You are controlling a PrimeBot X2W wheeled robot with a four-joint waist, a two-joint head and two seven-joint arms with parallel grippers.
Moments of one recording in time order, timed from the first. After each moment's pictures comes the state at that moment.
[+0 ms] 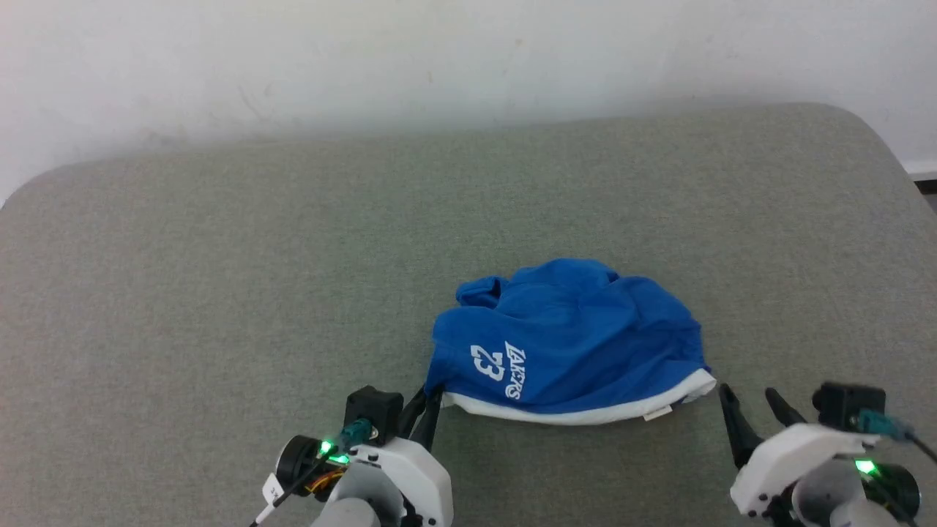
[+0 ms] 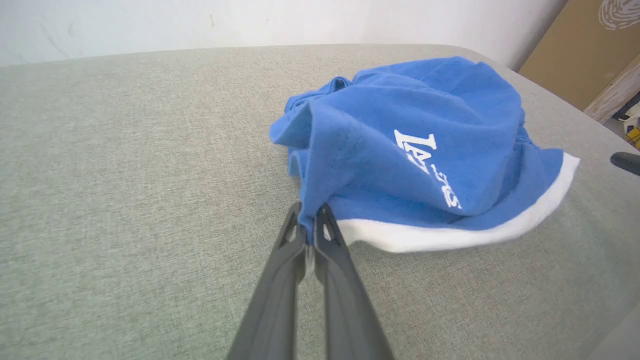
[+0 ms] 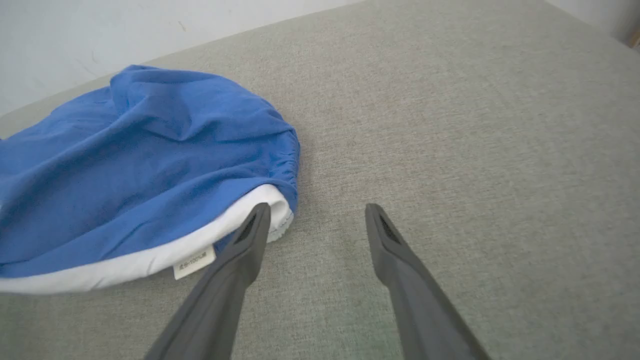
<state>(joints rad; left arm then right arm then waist) -0.27 0.15 -0.62 0.52 -0.48 0.12 -0.17 -0.07 -0.07 -0.09 0.43 0.26 0.13 -0.01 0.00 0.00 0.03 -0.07</state>
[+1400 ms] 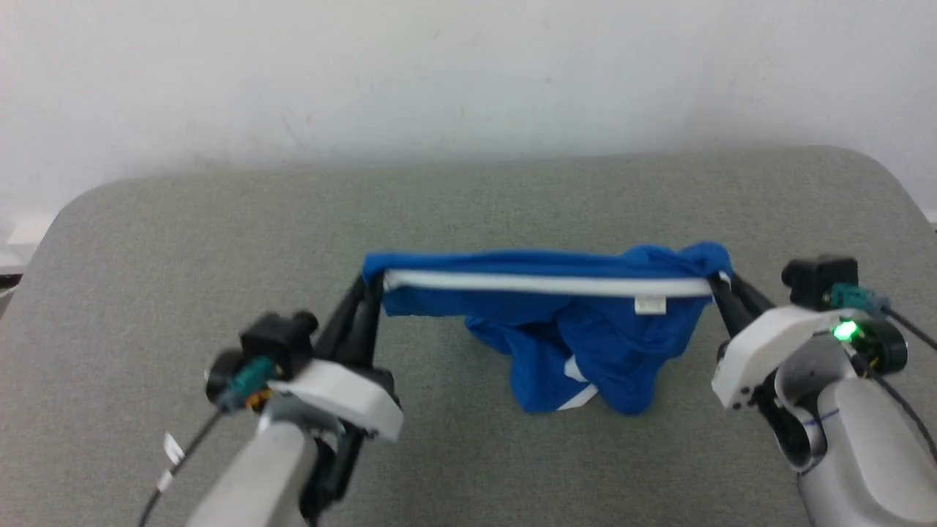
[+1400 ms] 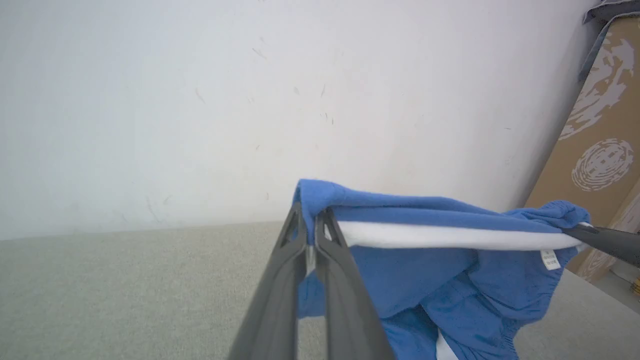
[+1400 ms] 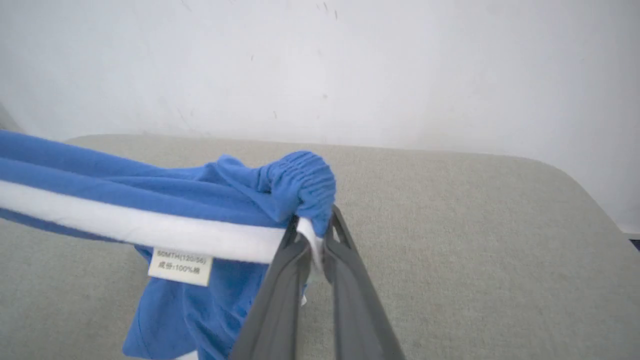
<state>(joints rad) -0.28 0.24 -0.46 0.23 -0.50 0.11 -0.25 -0.33 -0.17 0.08 0.42 0.27 0.13 0.09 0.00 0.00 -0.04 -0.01</state>
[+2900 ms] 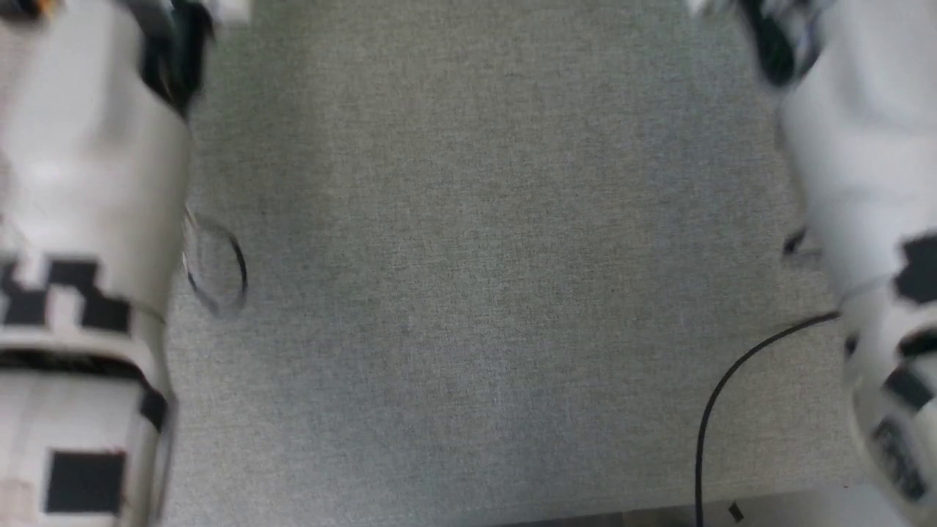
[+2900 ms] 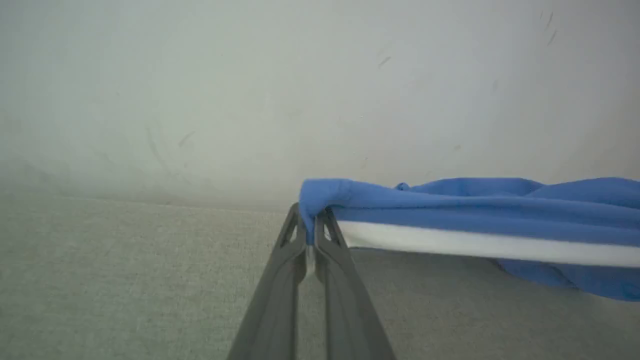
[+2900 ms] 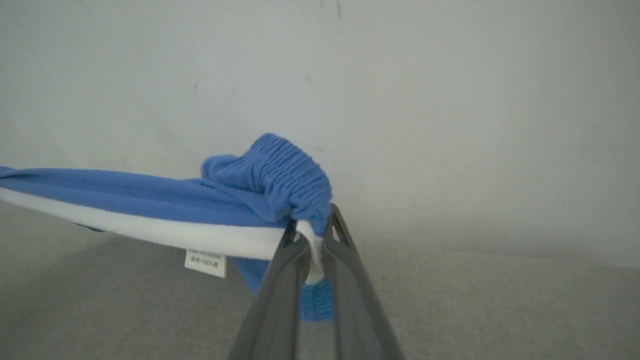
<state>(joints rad) -1.32 0.22 -0.26 1.06 -0.53 -0.06 -0.26 -1.33 -0.04 0.10 1.08 0.19 0.14 -0.24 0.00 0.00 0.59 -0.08</state>
